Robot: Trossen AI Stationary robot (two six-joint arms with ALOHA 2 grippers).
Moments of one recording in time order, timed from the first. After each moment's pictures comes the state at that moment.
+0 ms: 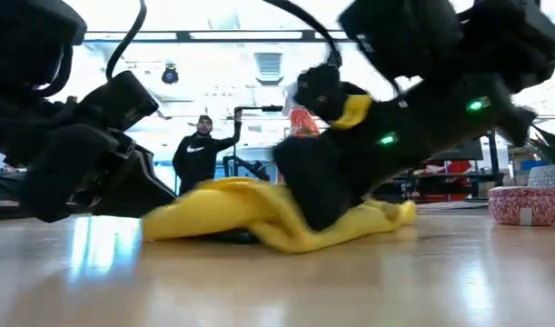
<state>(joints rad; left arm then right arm) -0.54 1.83 0.47 0.63 -0.69 -0.44 0.38 2.07 0.93 0.51 0.81 0.32</state>
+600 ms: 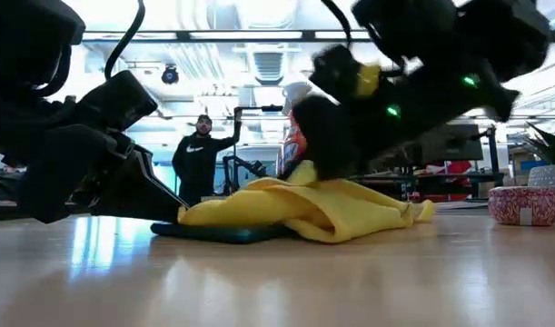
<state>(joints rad) -0.54 1.83 0.47 0.64 -0.70 -0.44 0.33 1.98 0.89 0.58 0.65 0.27</state>
